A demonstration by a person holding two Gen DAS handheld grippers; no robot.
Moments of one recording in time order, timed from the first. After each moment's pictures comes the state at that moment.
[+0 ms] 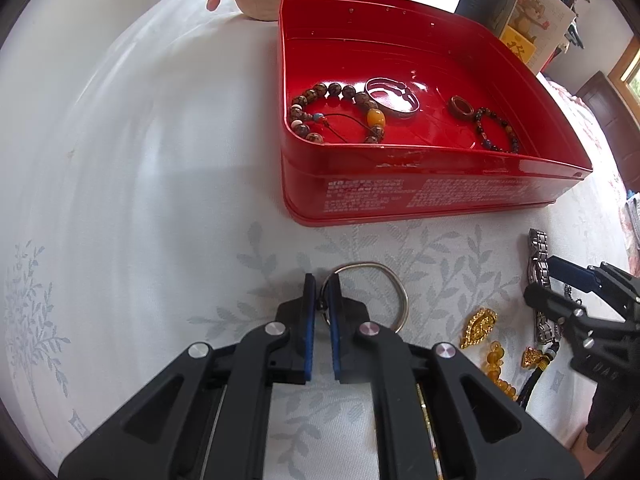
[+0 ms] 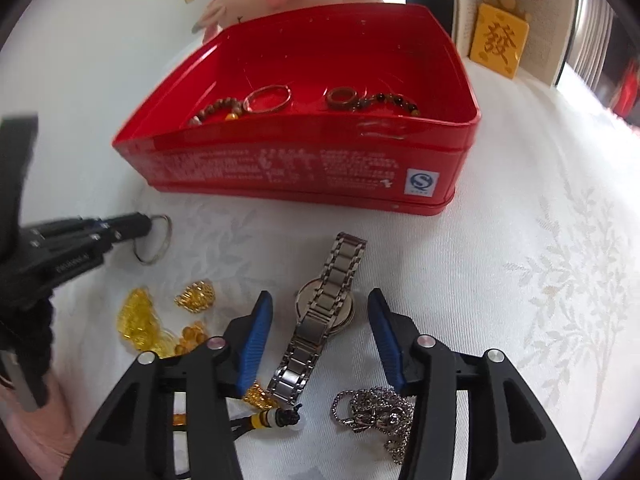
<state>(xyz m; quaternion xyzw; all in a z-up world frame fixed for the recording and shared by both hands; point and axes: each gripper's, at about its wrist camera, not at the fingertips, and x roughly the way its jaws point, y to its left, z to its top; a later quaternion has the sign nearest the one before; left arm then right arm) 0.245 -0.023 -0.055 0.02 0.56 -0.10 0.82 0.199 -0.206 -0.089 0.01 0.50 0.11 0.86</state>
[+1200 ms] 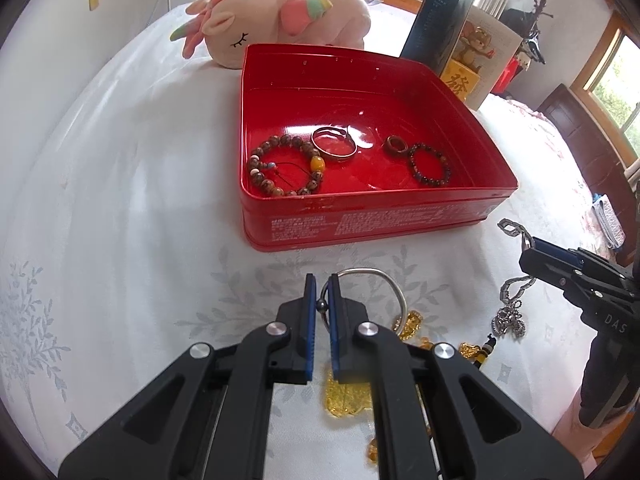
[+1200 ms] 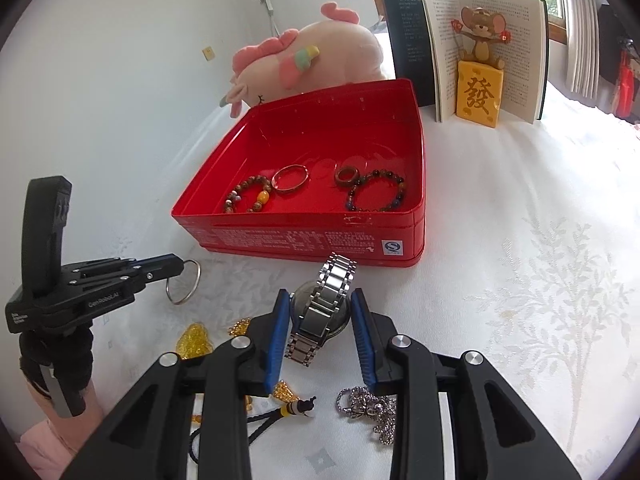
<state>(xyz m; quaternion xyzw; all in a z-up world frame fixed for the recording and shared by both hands) 0.218 -0.028 -0.008 -0.01 0.51 -0.16 0.84 0.170 -0.242 -0.032 0.08 0.42 0.16 0.89</state>
